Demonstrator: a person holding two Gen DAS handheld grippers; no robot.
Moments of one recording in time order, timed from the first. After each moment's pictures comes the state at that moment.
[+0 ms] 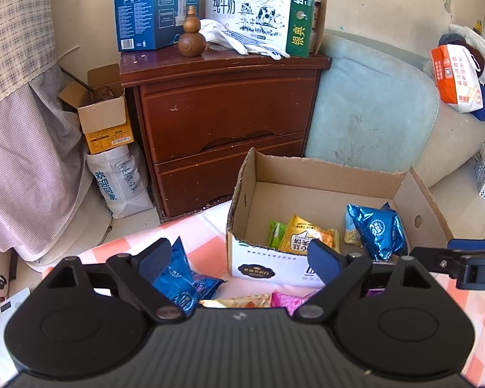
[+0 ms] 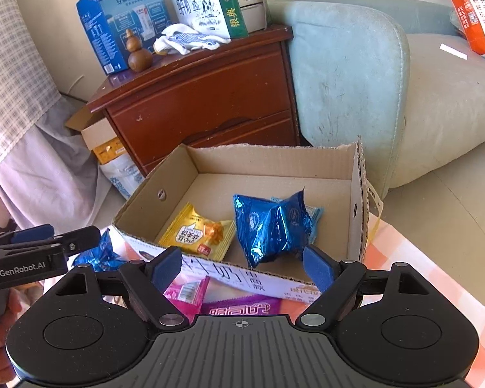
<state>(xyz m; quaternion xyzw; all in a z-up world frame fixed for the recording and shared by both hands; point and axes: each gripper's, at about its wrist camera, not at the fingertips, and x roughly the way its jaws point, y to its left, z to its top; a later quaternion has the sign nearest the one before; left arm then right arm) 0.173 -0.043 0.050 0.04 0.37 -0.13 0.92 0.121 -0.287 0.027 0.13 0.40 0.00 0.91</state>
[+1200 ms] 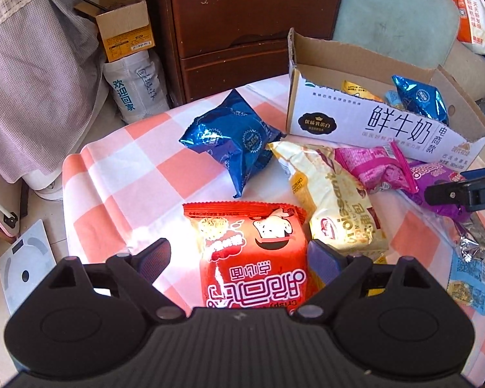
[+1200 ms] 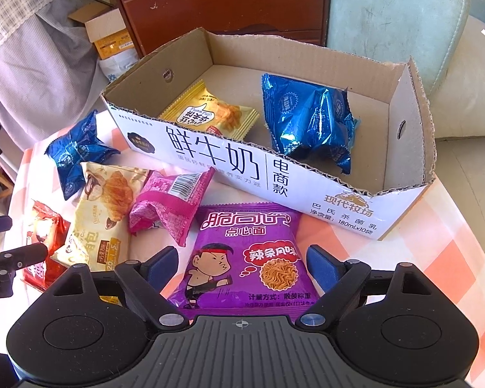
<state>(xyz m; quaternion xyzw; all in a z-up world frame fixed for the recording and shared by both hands) 0.135 0.025 -0.026 0.07 0.49 -0.13 0.86 0.129 -0.242 -0.038 0.05 0.52 0.02 0.85</state>
